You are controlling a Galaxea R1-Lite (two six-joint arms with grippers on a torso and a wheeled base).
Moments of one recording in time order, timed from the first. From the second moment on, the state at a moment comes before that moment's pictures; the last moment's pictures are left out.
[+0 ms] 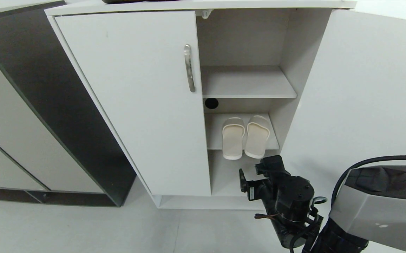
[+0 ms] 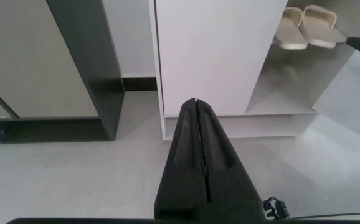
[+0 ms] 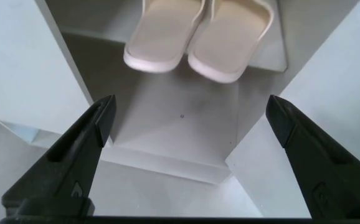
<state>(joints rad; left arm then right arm) 0.00 0.00 0.00 0.00 -0.02 0.00 0.80 2.21 -0.66 -1.55 -0.65 -0.06</state>
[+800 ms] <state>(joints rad) 0.00 0.00 0.00 0.00 -0.02 0.00 0.79 2.20 -0.61 -1.56 -0.61 -0.06</state>
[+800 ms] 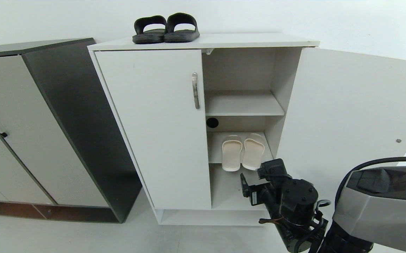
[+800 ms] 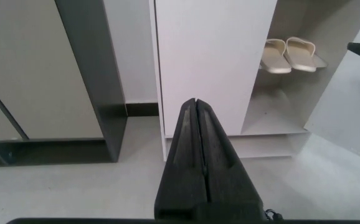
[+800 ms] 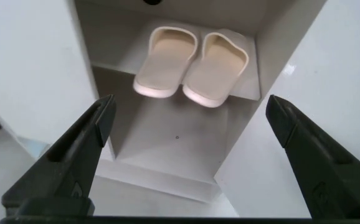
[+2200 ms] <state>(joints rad) 0.00 0.00 0.00 0.00 -0.02 0.01 0.78 2.17 -0.53 -1.57 -0.48 -0.05</state>
